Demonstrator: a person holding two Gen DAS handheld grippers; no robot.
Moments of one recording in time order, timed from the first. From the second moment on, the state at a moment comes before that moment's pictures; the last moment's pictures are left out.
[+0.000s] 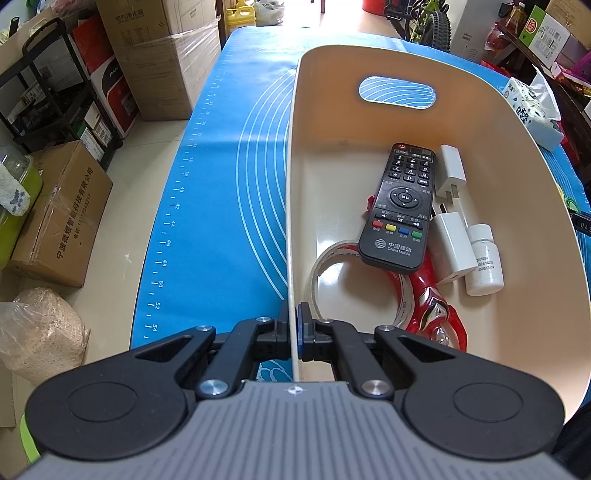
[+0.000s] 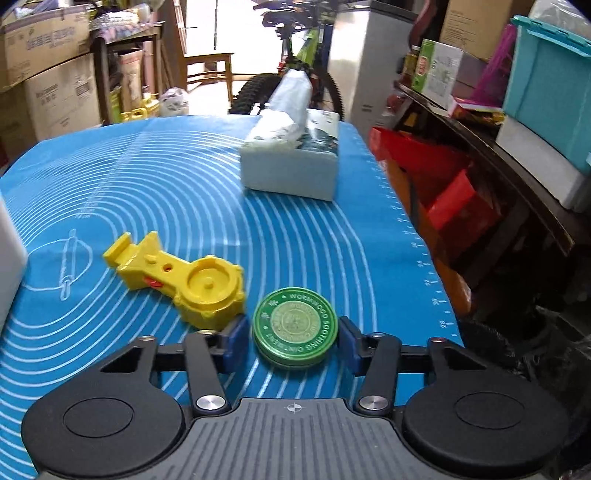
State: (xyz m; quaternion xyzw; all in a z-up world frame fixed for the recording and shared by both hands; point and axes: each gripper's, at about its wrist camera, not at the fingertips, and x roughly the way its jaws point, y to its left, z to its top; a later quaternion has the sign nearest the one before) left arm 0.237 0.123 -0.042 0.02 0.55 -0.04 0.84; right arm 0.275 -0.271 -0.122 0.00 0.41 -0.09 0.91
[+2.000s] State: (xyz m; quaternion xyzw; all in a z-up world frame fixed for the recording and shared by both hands) left arm 0.238 0.122 -0.040 0.02 0.55 -0.04 0.84; right arm 0.249 -0.002 -0.037 -0.17 0.39 0.20 0.88
